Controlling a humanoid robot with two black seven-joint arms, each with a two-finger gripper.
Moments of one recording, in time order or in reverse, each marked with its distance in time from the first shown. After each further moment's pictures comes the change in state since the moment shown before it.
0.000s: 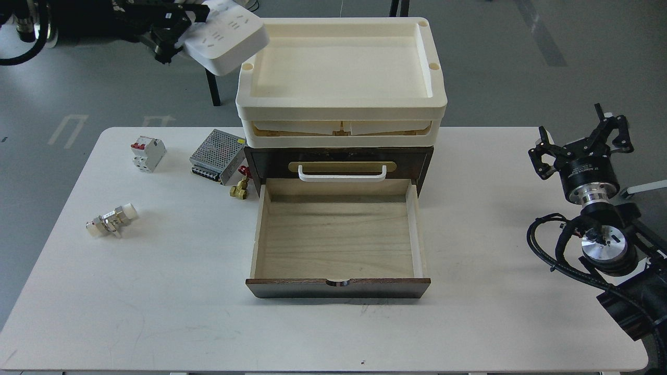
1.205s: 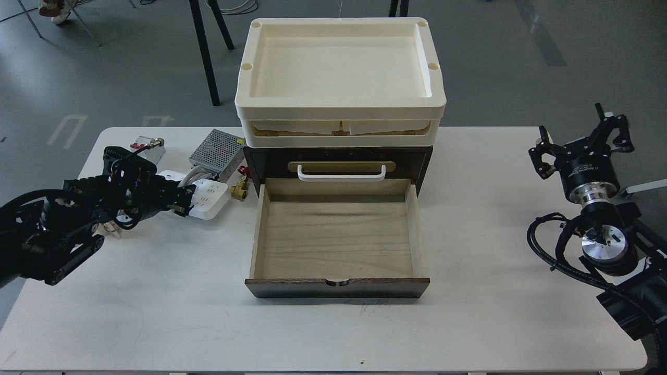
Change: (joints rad) left arm 0.670 -0.500 0.126 0.981 0.044 0.410 0.049; right arm 0.000 0.000 0.001 0.000 0.001 0.000 0.000
